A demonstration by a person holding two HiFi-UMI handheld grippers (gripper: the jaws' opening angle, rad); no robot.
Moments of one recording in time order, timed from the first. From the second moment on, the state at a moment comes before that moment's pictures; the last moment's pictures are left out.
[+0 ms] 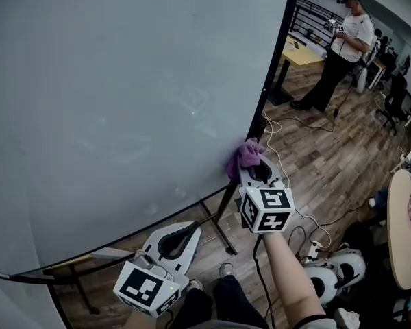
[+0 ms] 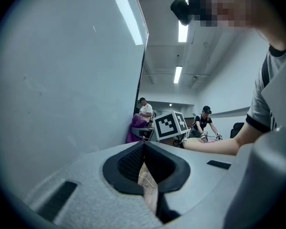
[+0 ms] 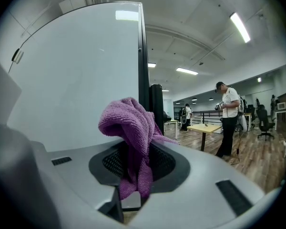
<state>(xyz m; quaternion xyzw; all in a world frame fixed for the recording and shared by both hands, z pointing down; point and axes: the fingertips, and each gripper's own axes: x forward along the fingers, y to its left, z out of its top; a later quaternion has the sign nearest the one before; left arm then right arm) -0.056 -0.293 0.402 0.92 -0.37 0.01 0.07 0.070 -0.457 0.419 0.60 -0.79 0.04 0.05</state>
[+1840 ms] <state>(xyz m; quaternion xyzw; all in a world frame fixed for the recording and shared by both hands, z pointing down) -0.079 -0.305 0.462 0.90 -0.41 0.04 0.14 0.069 -0.468 0.615 0.59 -0.77 0.16 0.20</state>
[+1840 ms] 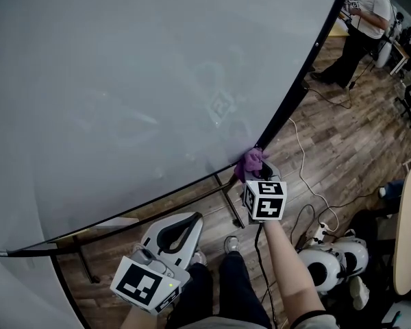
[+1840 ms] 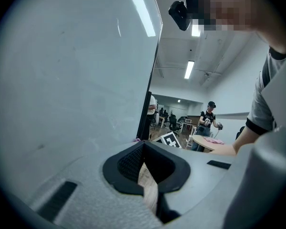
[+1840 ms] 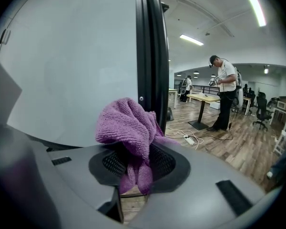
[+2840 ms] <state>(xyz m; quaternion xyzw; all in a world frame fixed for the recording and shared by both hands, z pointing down) -0.087 -0.309 0.466 0.90 -0.42 0.04 0.14 0.064 -0.461 0.657 0.58 -0.75 0.18 0.26</state>
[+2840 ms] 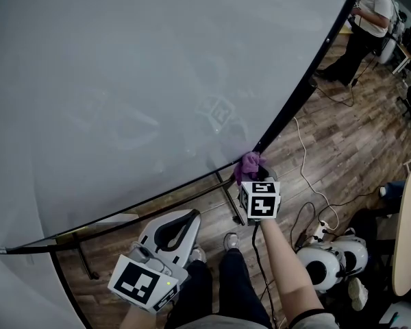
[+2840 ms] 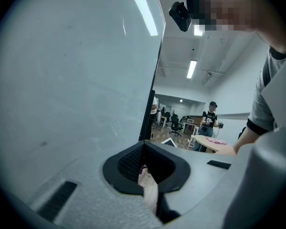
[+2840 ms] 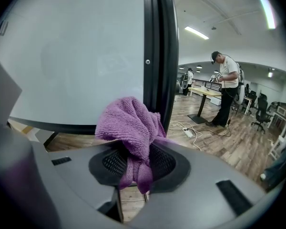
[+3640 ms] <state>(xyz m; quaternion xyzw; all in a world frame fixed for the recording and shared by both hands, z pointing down) -0.082 -0.302 0.446 0.91 -0.41 0.04 0.12 0.068 -0.406 0.601 0.58 -0.77 0.17 0.18</state>
